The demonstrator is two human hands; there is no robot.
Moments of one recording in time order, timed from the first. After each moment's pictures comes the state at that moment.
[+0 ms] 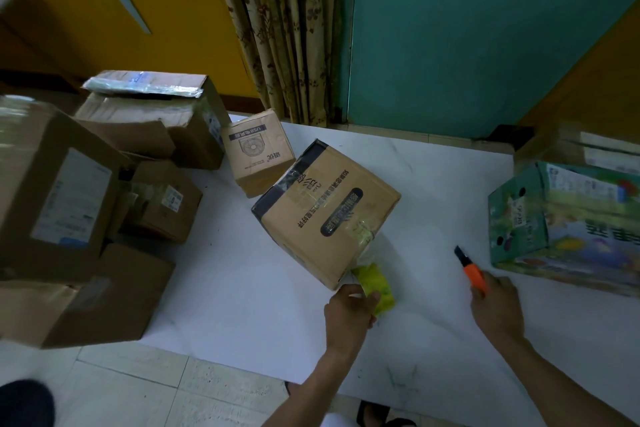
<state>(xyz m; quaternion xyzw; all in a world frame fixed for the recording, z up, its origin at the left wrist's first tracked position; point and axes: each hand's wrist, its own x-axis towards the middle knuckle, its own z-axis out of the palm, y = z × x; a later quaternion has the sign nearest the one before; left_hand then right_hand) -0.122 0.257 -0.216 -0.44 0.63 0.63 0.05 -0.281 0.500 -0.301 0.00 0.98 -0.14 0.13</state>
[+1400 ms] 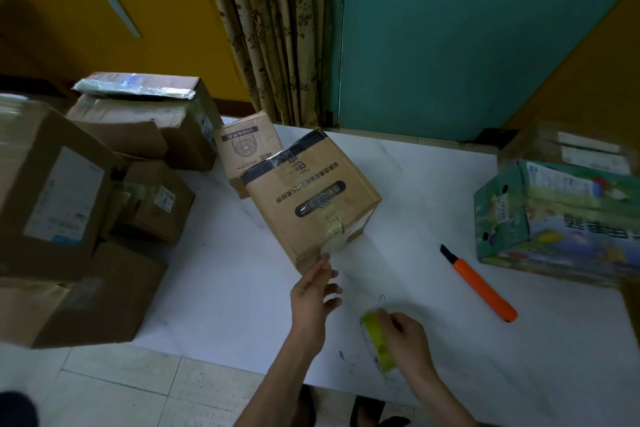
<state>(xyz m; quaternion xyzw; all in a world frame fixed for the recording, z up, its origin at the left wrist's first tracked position) -0.116 0.219 -0.180 -0.48 0.37 0.79 -0.08 -0.147 0.384 -0.213 0.10 0.83 -0.45 0.32</state>
